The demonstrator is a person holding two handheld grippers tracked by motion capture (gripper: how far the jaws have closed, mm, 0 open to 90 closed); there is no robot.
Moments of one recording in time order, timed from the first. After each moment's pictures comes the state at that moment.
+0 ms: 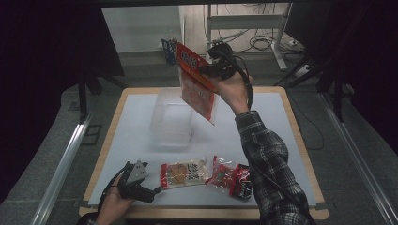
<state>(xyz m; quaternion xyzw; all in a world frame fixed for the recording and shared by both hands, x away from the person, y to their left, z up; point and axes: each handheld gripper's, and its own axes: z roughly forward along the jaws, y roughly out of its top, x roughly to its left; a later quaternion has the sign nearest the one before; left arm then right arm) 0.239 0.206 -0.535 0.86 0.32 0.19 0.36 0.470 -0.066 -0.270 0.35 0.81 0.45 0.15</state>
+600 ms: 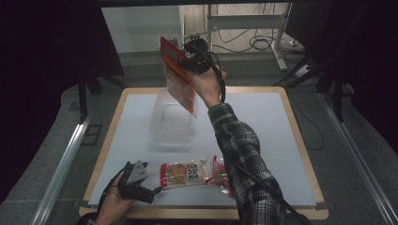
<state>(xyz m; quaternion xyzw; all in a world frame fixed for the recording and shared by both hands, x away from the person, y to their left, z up) 0.239 0.205 -0.535 0.86 0.32 0.19 0.36 0.493 -0.005 -0.279 0.37 0.79 0.46 0.15</state>
